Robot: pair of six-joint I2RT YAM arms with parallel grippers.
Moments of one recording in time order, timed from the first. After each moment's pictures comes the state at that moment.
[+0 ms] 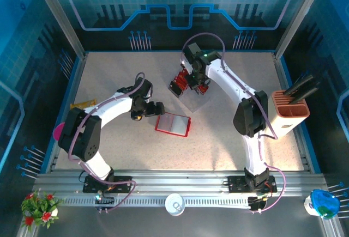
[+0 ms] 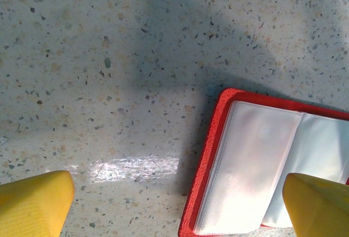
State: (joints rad) left arm -0.36 1.66 1.07 -0.65 0.15 -0.53; right arm 0.52 2.09 2.06 -1.20 0.10 -0.04
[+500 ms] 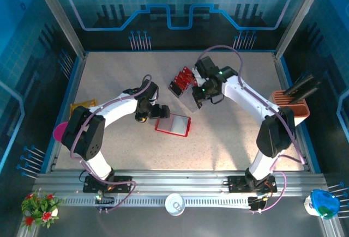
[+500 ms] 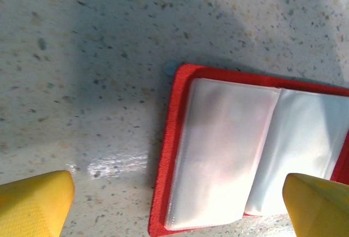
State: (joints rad) left arm -0.44 1.69 1.08 -0.64 0.17 -0.53; right arm 0.51 1.68 1.47 -0.95 -0.06 0.21
